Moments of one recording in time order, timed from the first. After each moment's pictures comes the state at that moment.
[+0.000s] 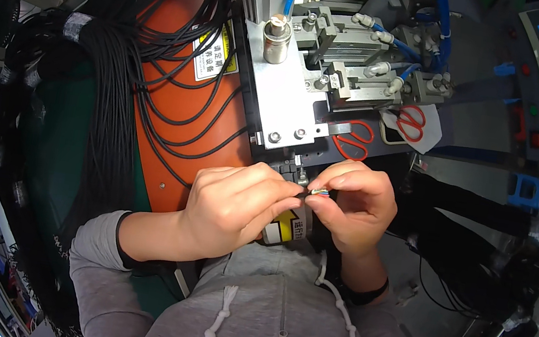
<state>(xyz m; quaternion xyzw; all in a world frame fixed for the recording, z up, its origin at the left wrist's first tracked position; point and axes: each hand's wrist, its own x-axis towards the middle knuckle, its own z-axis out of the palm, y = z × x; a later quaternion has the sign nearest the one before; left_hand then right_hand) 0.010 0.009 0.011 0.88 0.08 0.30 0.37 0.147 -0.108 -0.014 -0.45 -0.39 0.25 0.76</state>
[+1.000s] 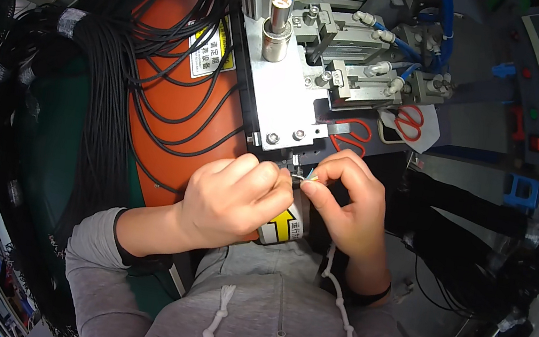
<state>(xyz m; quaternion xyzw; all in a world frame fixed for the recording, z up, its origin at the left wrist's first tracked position) 0.011 0.015 0.003 0.95 0.03 0.30 0.13 0.163 -0.114 0.004 -0.67 -0.49 0.24 0.51</state>
